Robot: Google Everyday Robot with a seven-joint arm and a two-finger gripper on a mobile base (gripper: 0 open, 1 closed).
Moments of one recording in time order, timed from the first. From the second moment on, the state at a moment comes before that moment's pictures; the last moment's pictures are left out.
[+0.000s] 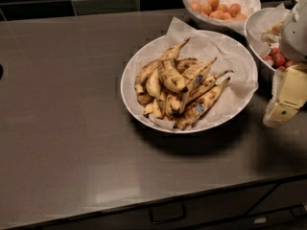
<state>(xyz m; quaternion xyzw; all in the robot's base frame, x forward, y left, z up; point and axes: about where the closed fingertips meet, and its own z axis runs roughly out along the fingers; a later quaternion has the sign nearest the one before) 0.438 -0.216 0.977 -0.60 0.78 -0.04 0.16</state>
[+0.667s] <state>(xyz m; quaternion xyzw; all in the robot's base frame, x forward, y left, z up) 0.440 -0.199 0.986 -0.61 0.77 -0.04 0.16</state>
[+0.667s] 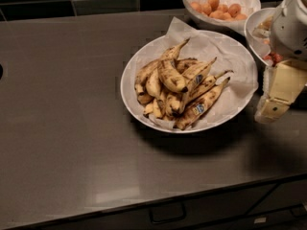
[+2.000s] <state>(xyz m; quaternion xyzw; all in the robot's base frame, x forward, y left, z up) 0.469 -0.154 1.023 -0.72 0.67 -0.05 0.17</state>
